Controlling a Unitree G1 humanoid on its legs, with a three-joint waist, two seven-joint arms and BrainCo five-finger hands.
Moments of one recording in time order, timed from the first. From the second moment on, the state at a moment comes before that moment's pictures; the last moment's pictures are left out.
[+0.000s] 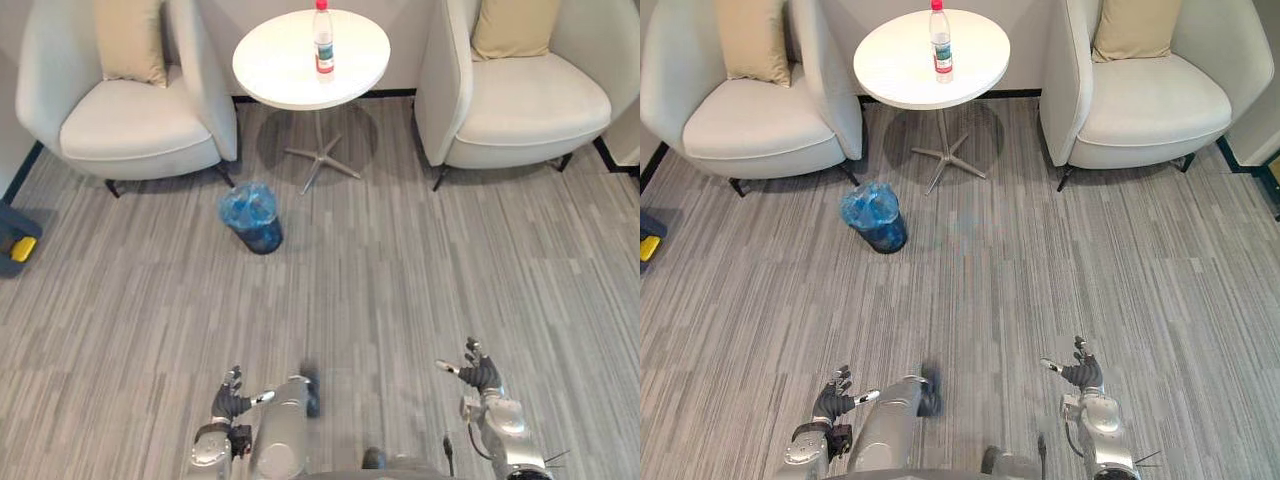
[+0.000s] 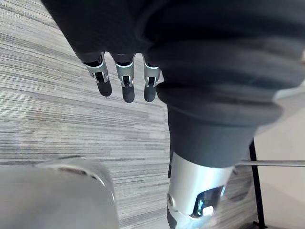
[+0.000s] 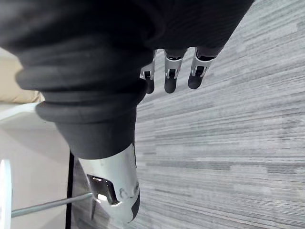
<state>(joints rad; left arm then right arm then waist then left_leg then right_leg) 0.17 0.13 0.03 0.71 -0.08 -0.14 0.08 0.07 -0.20 -0.12 0.74 0.15 -0.13 -0.09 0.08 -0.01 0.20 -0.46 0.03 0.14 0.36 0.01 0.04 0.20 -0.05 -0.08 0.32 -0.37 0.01</state>
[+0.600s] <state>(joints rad) 0.12 0.11 0.03 0.77 -0.10 -0.14 0.09 0.08 -0.20 -0.07 0.72 0.11 -0.11 -0.08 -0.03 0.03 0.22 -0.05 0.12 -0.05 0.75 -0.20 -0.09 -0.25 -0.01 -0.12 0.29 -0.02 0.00</state>
